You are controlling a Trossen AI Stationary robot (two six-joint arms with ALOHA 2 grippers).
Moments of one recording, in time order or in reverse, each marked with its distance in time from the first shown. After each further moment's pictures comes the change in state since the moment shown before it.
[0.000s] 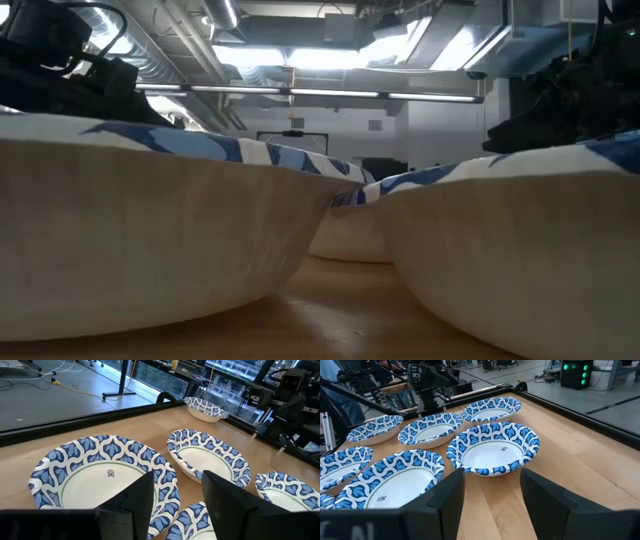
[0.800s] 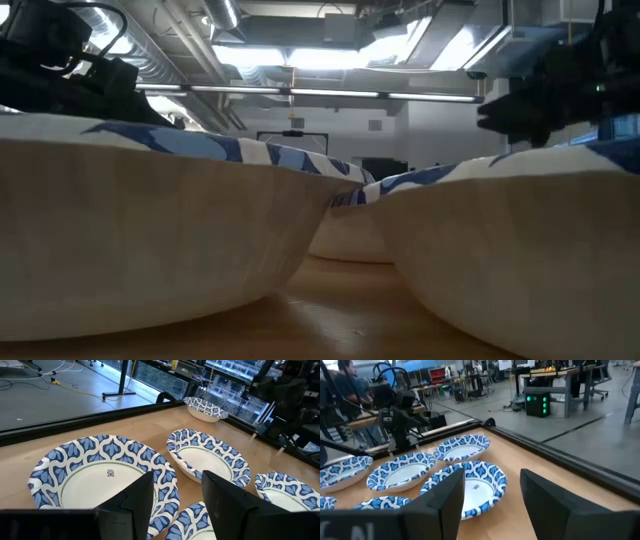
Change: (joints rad) left arm 0.000 0.000 0.000 0.000 0.000 0.000; right arm 0.000 0.007 0.067 0.067 0.185 0.011
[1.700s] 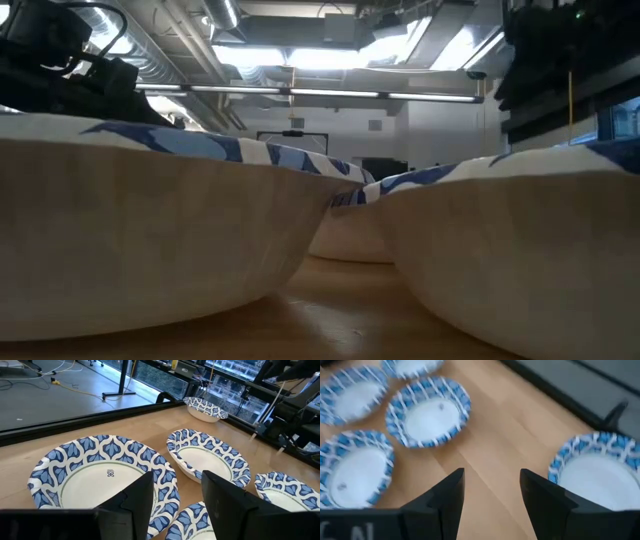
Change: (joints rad) left arm 0.000 0.000 0.000 0.000 0.000 0.000; right arm 0.000 0.467 0.697 -0.932 0.087 0.122
